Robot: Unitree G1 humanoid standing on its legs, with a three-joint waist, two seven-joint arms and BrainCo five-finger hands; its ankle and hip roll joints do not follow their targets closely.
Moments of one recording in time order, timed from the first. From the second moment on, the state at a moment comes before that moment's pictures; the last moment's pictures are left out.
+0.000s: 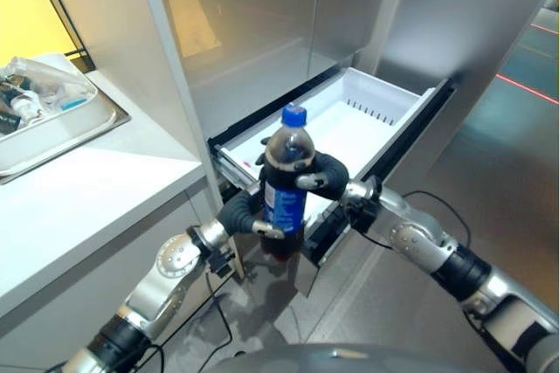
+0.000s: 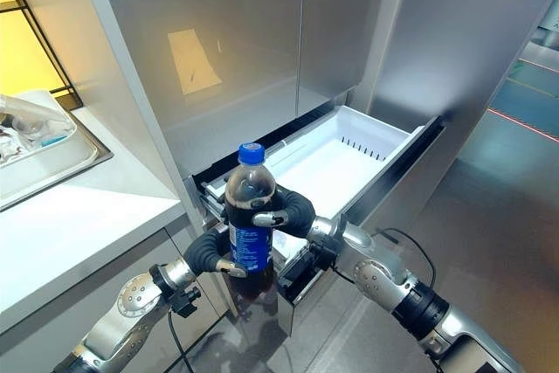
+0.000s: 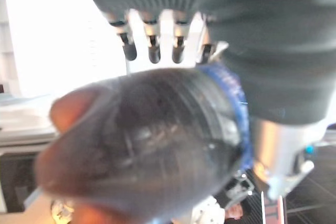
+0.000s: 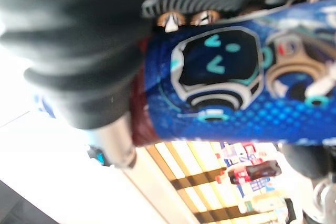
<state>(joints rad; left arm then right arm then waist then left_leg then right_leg) 0.00 0.61 -0.43 -0.12 -0.51 -0.27 -0.39 -0.40 -0.58 0.62 -0.09 1.17 -0.01 0.52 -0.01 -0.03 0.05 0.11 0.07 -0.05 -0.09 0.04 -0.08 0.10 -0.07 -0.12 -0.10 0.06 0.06</state>
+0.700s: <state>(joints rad) 0.25 0.53 -0.16 -0.14 -0.62 -0.26 -0.35 -0.21 -0.68 0.24 -0.16 1.10 -0.15 0.40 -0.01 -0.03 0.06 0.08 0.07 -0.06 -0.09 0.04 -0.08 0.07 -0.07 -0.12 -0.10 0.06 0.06</state>
